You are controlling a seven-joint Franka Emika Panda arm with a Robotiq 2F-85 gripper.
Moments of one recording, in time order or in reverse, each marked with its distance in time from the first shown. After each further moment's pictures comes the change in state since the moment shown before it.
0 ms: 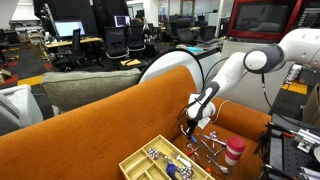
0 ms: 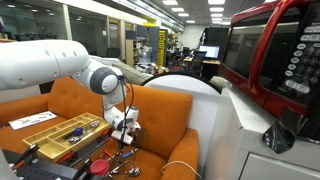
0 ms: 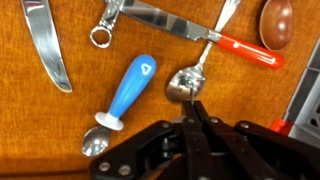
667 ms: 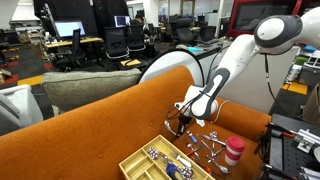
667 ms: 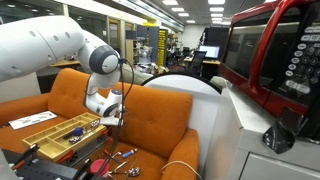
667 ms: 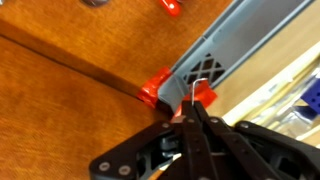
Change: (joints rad) arm -0.085 -0.252 0.224 -0.388 -0.234 0.260 -0.226
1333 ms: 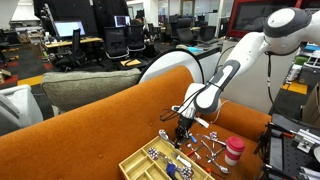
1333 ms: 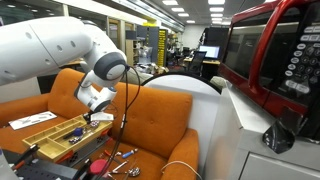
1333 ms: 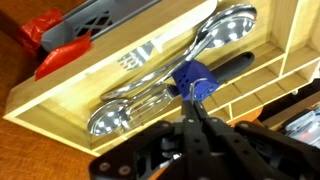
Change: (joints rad) arm -0.234 0.028 0.288 -0.155 -0.101 -0.148 -0.334
